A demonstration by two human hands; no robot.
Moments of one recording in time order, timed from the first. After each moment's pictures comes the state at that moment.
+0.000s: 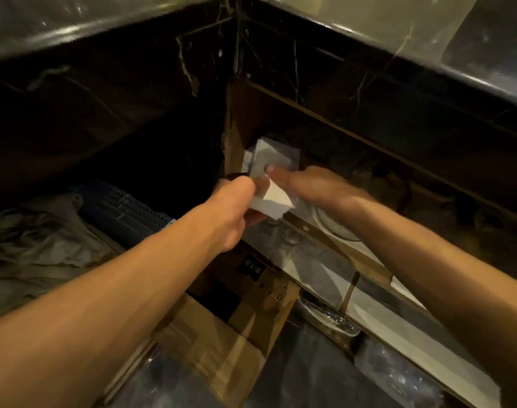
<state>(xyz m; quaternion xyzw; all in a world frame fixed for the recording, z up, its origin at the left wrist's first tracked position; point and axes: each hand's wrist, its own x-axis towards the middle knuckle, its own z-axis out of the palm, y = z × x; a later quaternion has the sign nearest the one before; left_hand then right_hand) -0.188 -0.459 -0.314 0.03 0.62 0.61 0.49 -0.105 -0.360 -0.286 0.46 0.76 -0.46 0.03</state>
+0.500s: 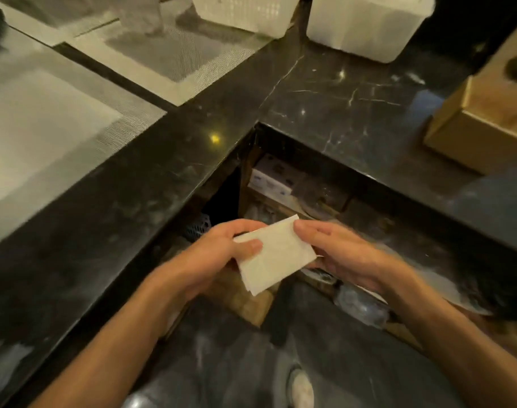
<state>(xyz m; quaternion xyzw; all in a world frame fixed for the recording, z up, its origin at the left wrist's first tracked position) -0.190 -0.642 -0.136 0.29 0.63 0.40 0.60 -0.009 -0.507 -0.133 0.42 0.57 -0.70 0.03</state>
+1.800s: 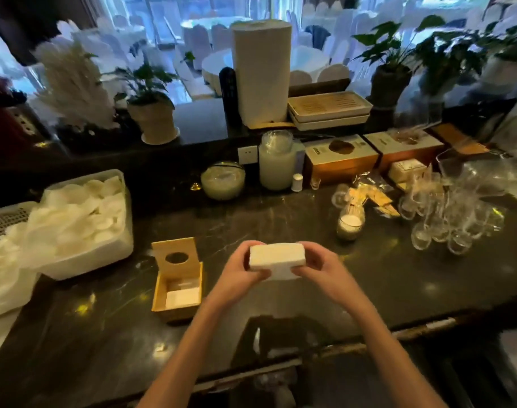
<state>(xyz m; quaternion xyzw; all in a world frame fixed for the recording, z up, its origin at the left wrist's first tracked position) 0.204 -0.305 0.151 0.62 0.49 0.31 0.53 0.412 -0.346 0.154 0.58 0.55 -0.45 -0.39</state>
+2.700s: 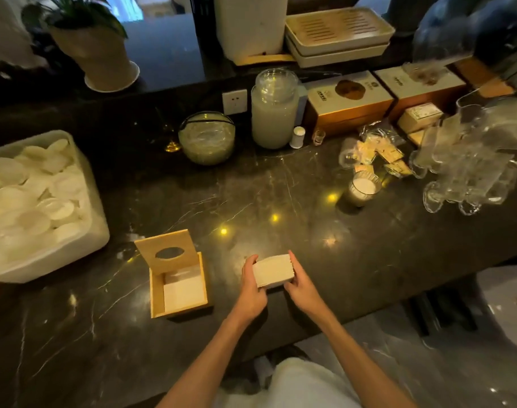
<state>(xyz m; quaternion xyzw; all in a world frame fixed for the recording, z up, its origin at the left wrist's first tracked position) 0.204 -0.257 -0.048 0.62 0.54 0.19 0.53 0.363 -0.290 -0.035 0.67 0.40 -0.53 -0.32</state>
